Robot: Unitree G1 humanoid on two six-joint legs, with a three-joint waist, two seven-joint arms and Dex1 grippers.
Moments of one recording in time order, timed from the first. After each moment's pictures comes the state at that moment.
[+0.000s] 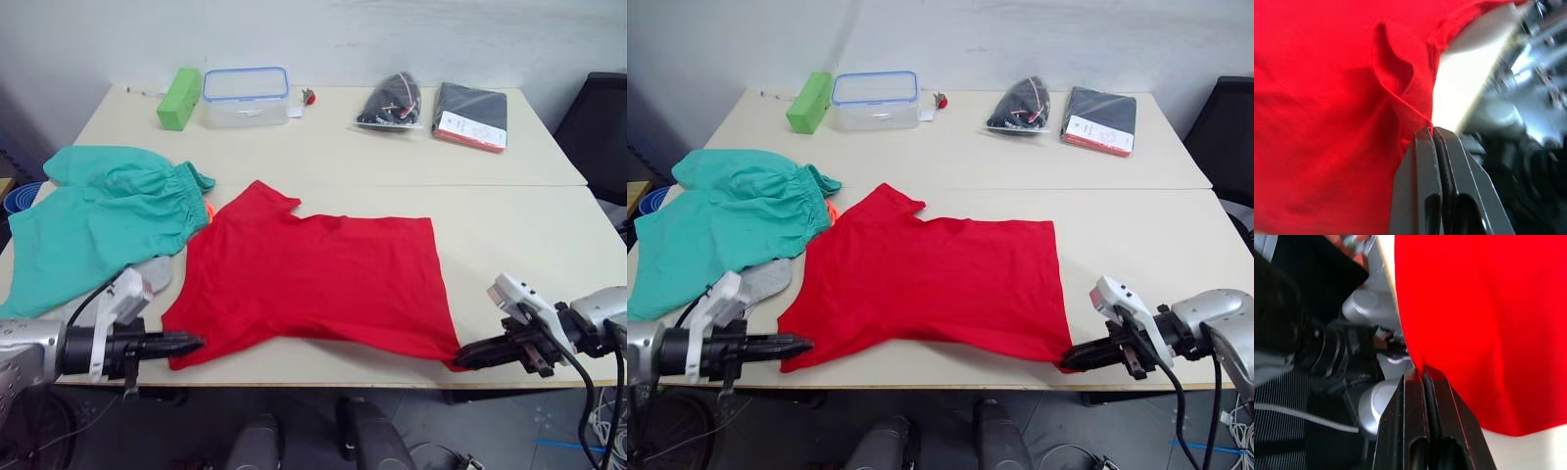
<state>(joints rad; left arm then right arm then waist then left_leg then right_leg) 0.23 1.04 0.47 -0.50 -0.73 0.99 -1.13 -0.07 -1.16 -0.02 -0.19 0.57 0.67 1.55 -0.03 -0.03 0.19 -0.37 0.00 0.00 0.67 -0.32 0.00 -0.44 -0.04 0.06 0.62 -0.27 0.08</state>
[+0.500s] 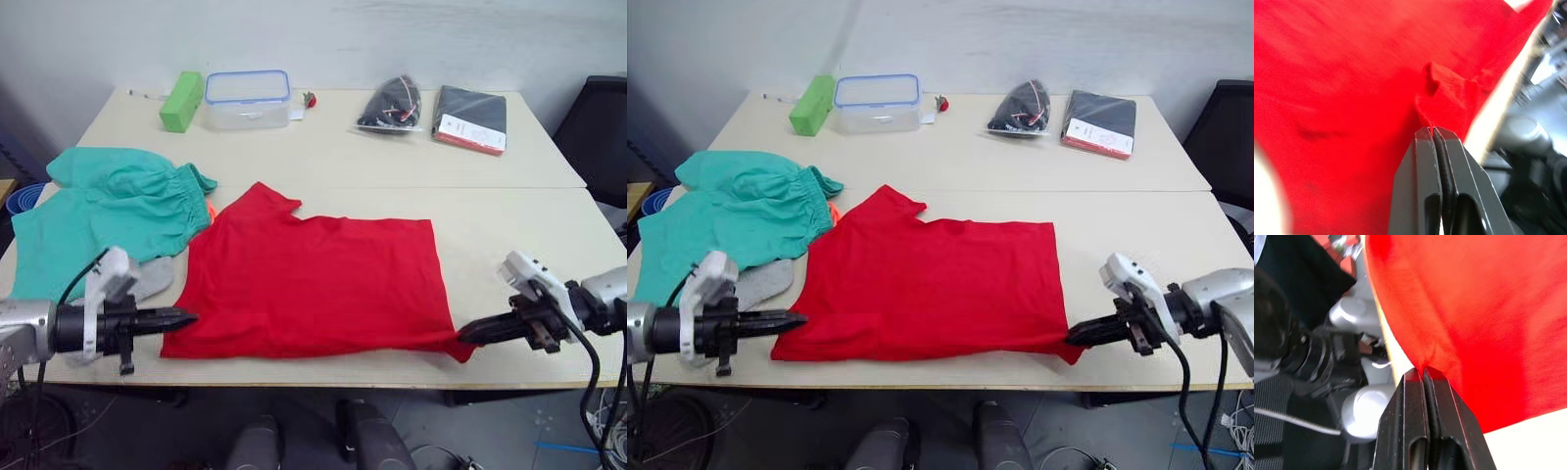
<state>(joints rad) -0.07 1.03 0.37 -0.25 -0.69 0.90 -1.06 -0.35 -1.12 0.06 0.03 0.57 0.69 1.56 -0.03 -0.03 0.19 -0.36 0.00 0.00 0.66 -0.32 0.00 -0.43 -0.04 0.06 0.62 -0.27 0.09</state>
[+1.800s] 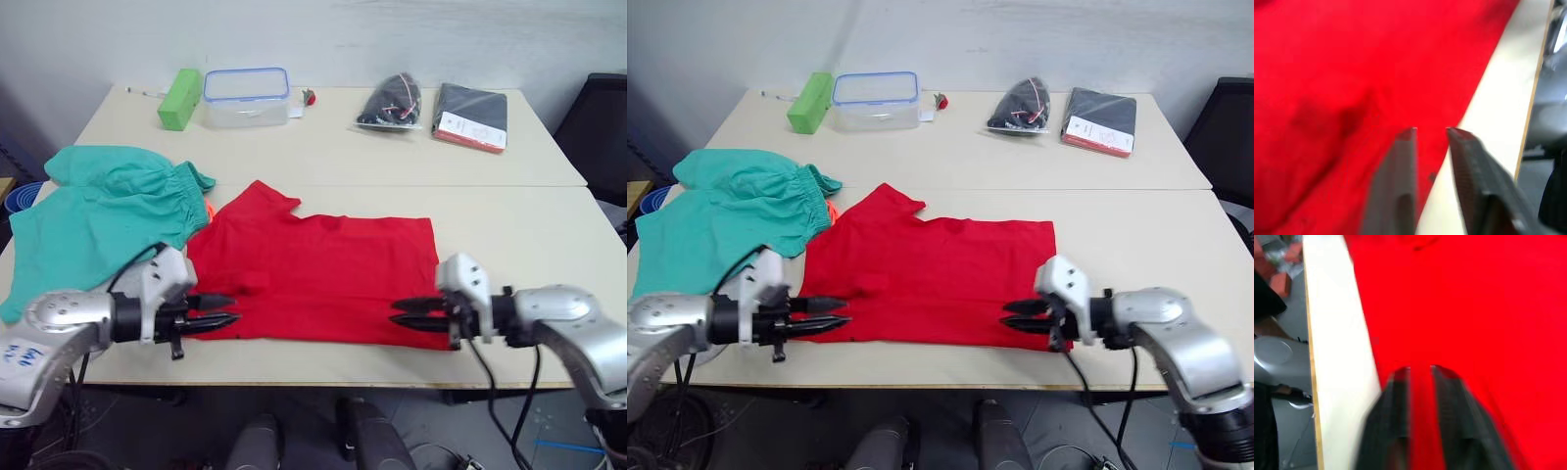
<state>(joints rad) -0.03 0.92 0.16 -0.44 -0.51 0.70 -0.94 -0.16 -0.80 0.06 -0.43 0.38 0.61 1.02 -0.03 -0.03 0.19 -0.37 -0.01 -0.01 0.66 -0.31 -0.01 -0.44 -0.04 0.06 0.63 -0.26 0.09</state>
